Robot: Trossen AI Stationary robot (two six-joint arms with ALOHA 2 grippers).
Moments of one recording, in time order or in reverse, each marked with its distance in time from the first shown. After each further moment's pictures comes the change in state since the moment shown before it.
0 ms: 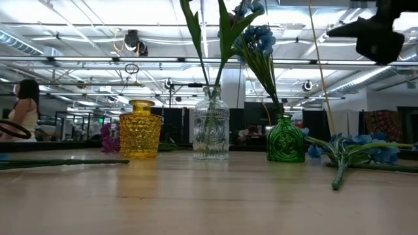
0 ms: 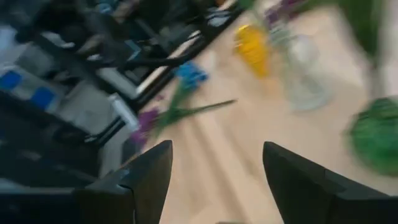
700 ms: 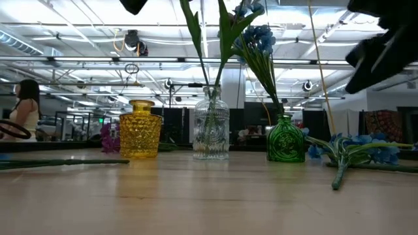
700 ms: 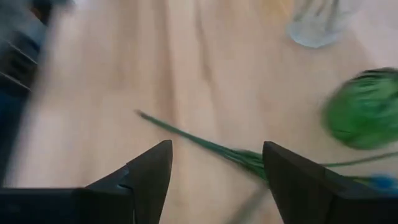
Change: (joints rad) left arm 0.023 0.194 0.000 0.194 -0.007 0.004; right arm 0.006 0.296 0.127 -0.293 -0.194 -0.364
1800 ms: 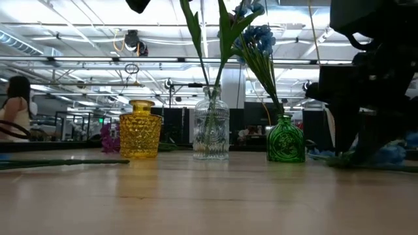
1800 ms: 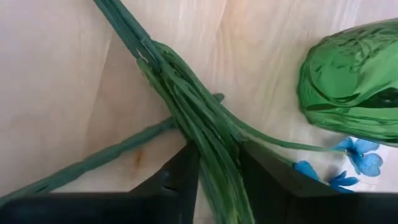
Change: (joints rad) left arm 0.011 0.001 0.000 0.030 0.003 0.024; right arm -0.223 0.361 0.127 -0.294 -0.107 -0.590
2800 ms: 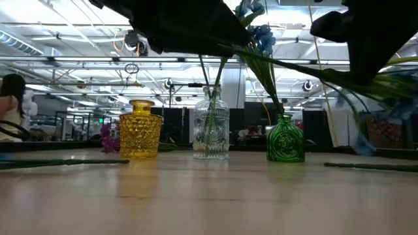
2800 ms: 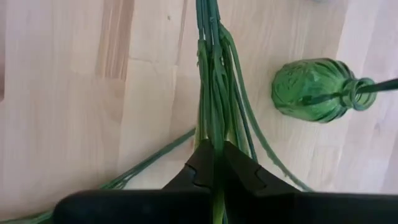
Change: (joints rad) left arm 0.045 0.237 0.000 0.261 -0.208 0.061; right arm 0.087 -0.006 0.447 -0.495 -0.066 0.274
